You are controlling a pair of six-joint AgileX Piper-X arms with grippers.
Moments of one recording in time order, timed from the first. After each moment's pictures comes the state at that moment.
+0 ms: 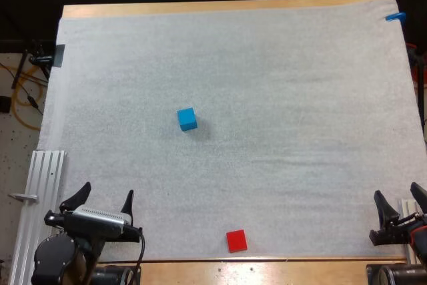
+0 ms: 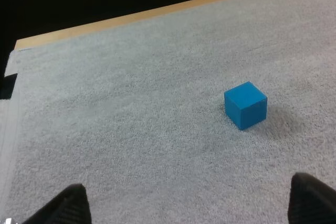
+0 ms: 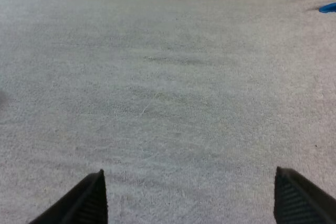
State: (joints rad) left arm -0.03 -0.01 -0.50 0.99 0.09 -1.64; right arm 0.05 -0.01 -0.53 1.05 -0.16 -1.91
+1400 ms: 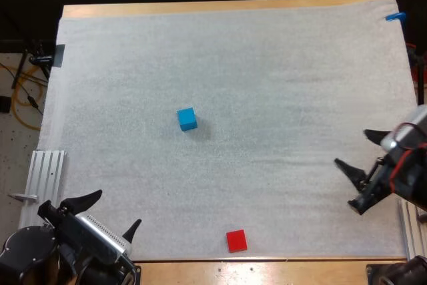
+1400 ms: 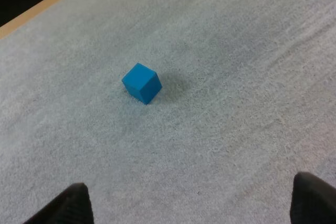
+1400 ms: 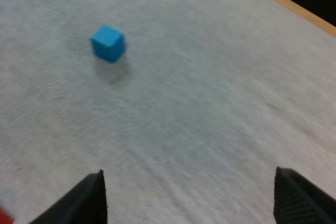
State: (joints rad) left arm -0.32 0.31 -0.98 1.39 0.14 -1.48; right arm 0.50 0.69 -1.07 1.09 -0.16 -2.16
